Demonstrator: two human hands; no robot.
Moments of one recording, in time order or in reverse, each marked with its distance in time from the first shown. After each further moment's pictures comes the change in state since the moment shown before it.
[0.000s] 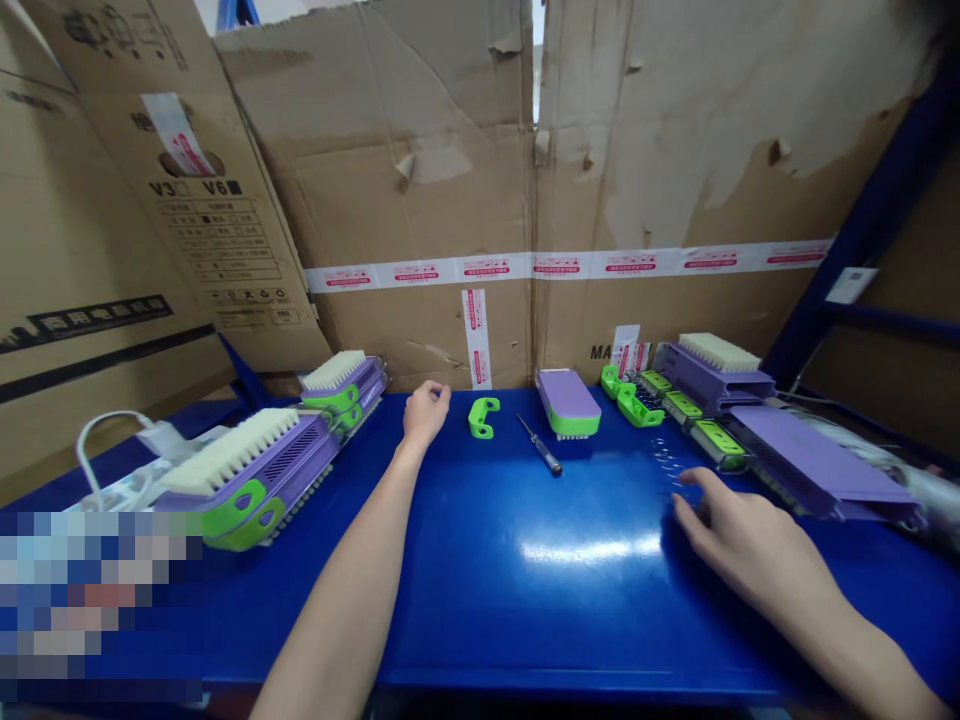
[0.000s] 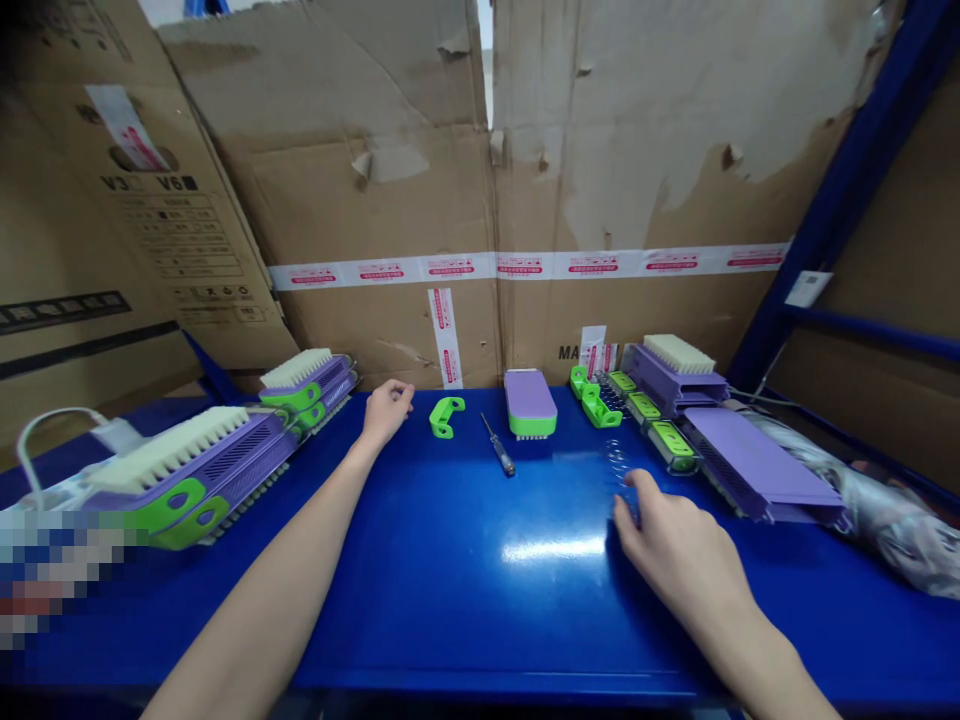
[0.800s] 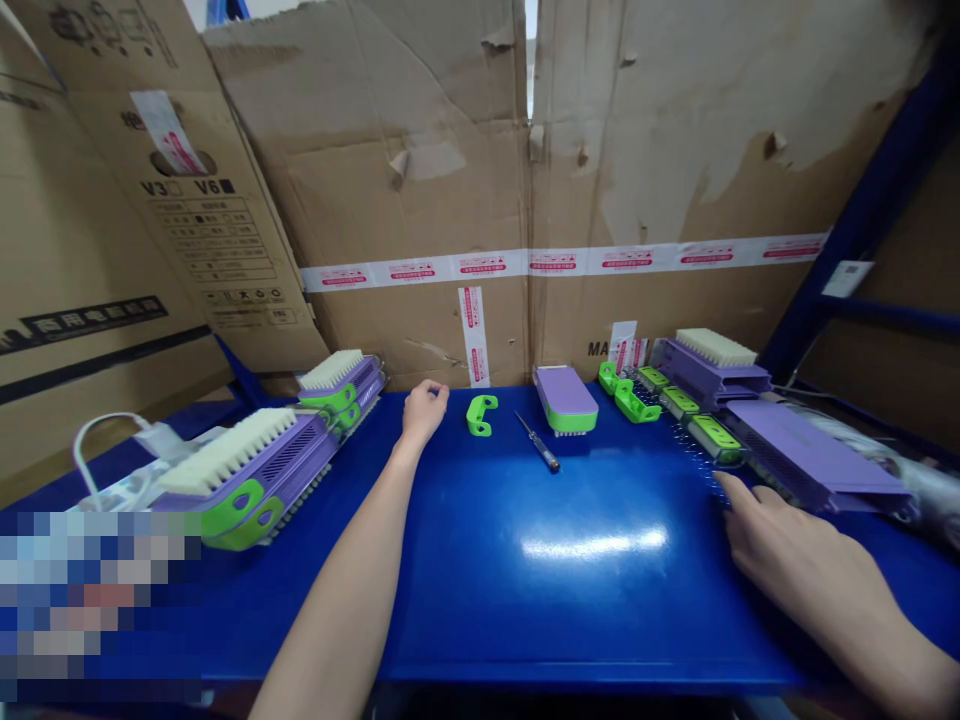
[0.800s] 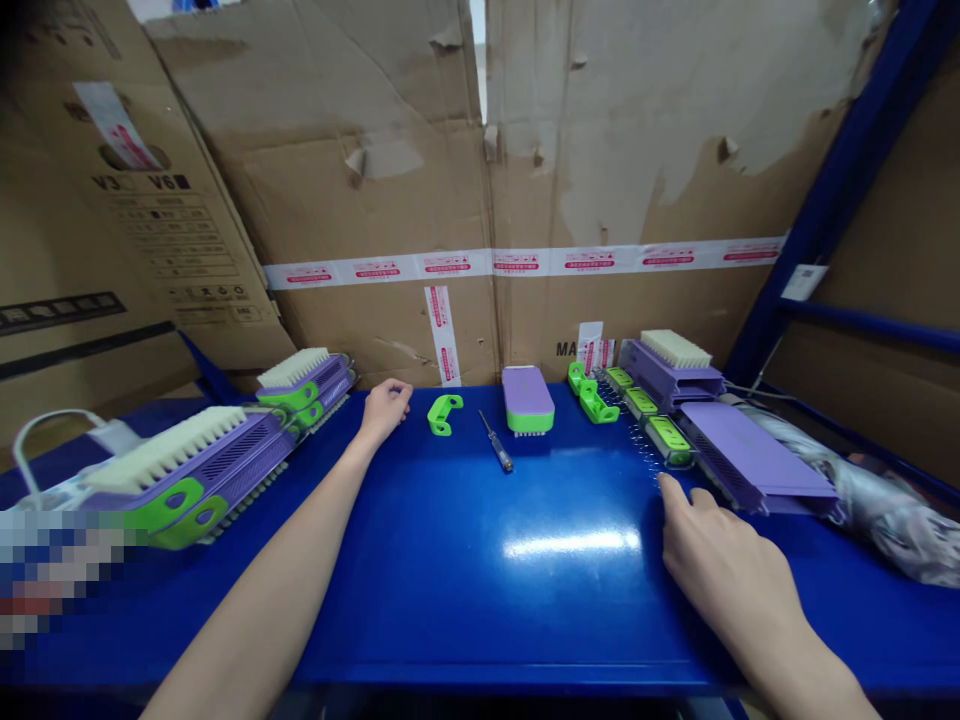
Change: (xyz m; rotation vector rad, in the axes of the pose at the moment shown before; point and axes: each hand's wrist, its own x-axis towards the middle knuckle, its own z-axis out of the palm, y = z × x) left_hand 0.004 -0.005 0.003 -0.025 -0.039 -0.020; right_hand -0.014 0.029 0.000 -0.317 -0.136 0.015
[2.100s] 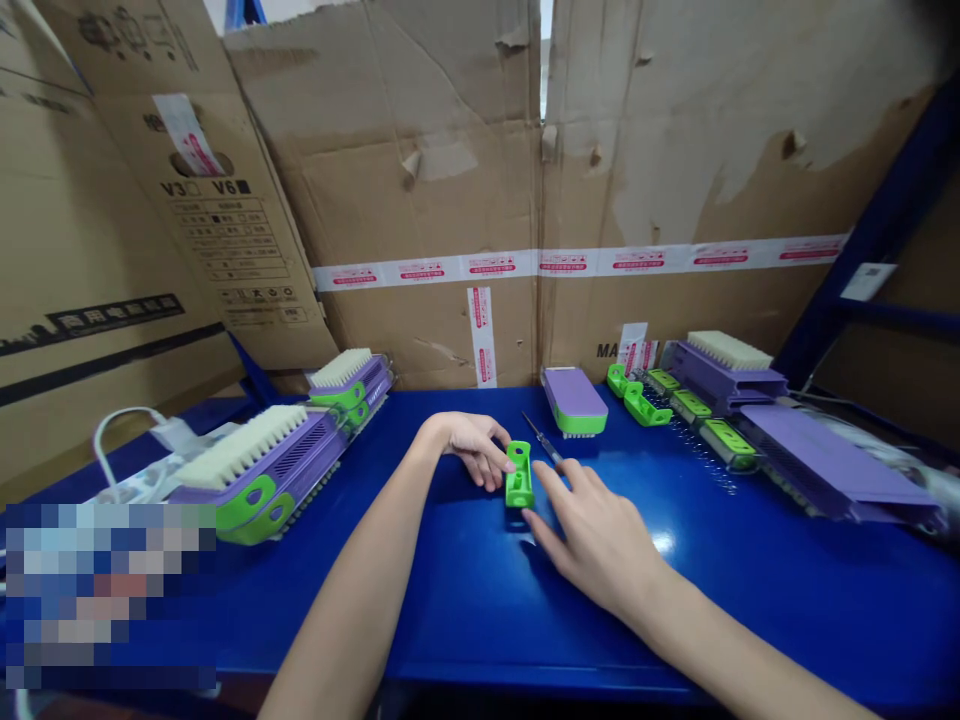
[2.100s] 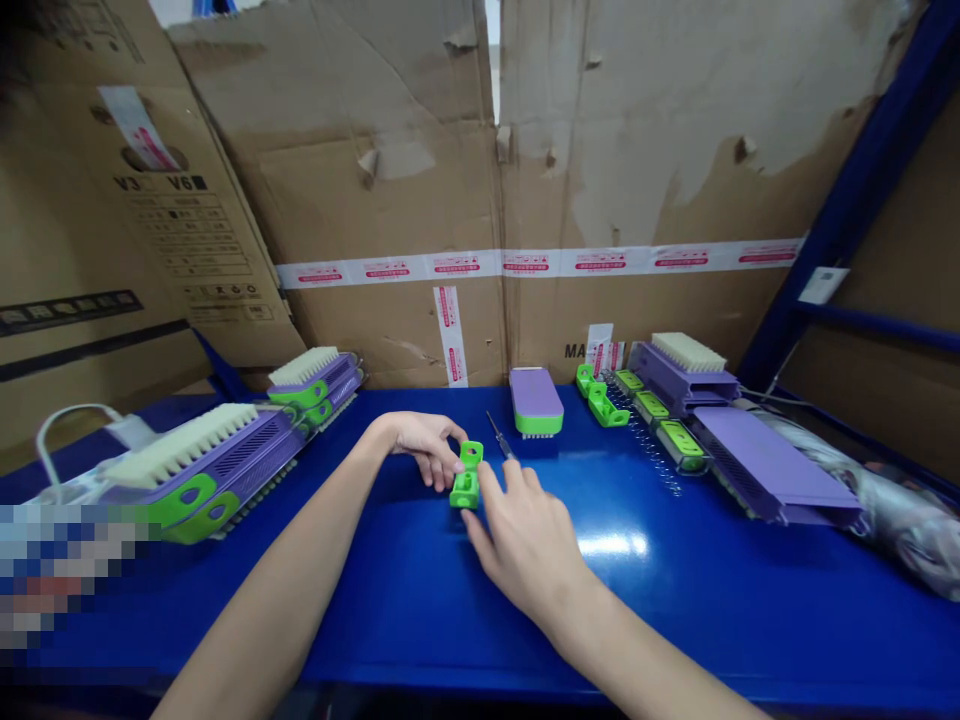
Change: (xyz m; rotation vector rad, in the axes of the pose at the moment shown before) left_hand -0.040 0.066 -0.016 -0.060 -1.431 -0.210; right_hand -0.002 -0.143 -0.060 0.346 0.183 -0.516
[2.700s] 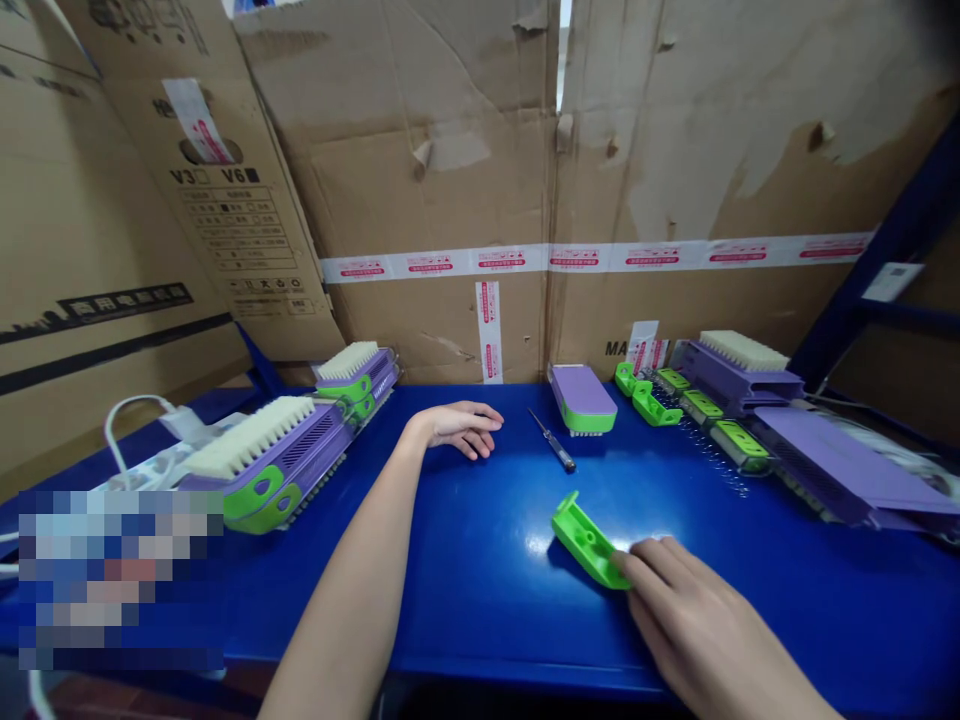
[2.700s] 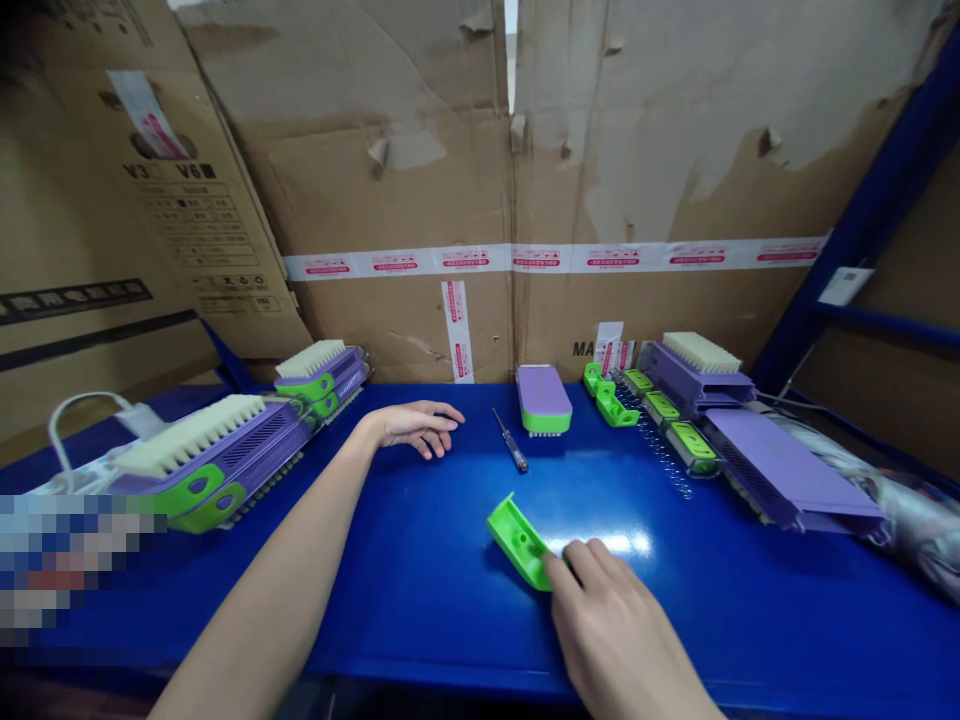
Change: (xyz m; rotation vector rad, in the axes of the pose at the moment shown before) left_hand -0.007 -0.031 -0.022 -0.222 0.243 0.189; right_hand -0.072 0.034 0.004 0.086 0.152 -0.180
